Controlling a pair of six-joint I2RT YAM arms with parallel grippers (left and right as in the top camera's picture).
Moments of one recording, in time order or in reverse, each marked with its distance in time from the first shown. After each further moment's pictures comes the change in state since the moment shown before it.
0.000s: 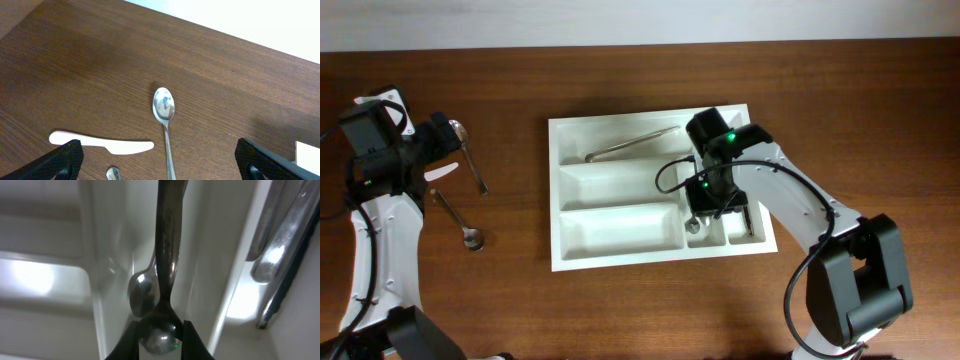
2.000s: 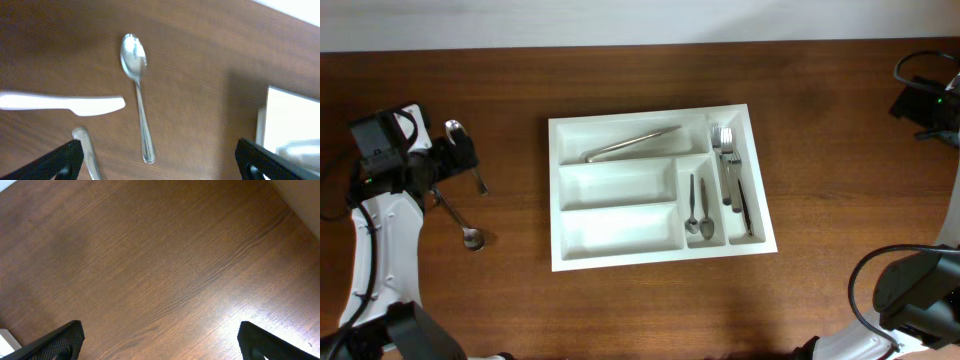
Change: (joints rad) left arm 0.000 0.019 0.003 -0.210 0.158 0.000; right arm -0.851 0.000 0.562 -0.079 0.206 -0.069
